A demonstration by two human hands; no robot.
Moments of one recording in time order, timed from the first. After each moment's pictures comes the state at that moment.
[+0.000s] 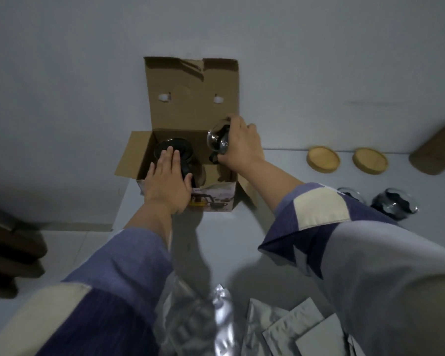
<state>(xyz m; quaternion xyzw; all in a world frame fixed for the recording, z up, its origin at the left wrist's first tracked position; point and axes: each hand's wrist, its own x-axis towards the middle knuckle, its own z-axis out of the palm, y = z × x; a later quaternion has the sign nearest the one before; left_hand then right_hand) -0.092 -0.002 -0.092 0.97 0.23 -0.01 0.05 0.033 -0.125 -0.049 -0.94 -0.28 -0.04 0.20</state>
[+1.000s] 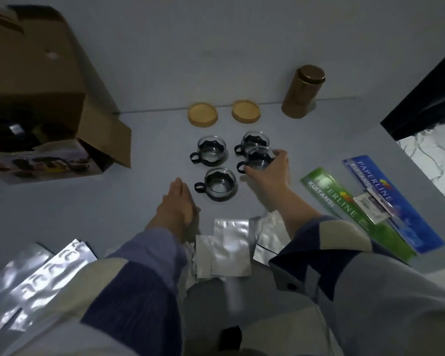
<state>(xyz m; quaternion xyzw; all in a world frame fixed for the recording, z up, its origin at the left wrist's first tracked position) -0.076 -0.318 -0.174 0.94 0.14 -0.23 0.23 0.002 -0.521 -0.124 -0.90 0.10 0.00 0.41</state>
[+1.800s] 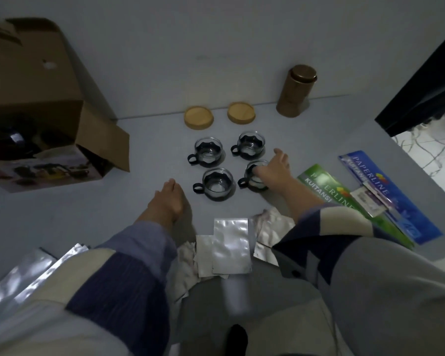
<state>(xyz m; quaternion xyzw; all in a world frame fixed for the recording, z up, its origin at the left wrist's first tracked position) -0.071 -0.295 -0.163 0.95 0.11 -0.25 0.17 0.007 -0.532 -0.109 -0.91 0.08 0.12 0.38</state>
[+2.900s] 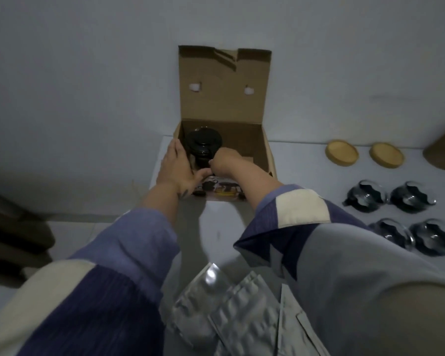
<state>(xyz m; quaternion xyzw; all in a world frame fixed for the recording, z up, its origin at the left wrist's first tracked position) -0.101 0.062 -0.105 0.93 0.23 0.05 0.28 -0.035 -0.041 -0.050 -0.93 -0.19 0.28 0.14</state>
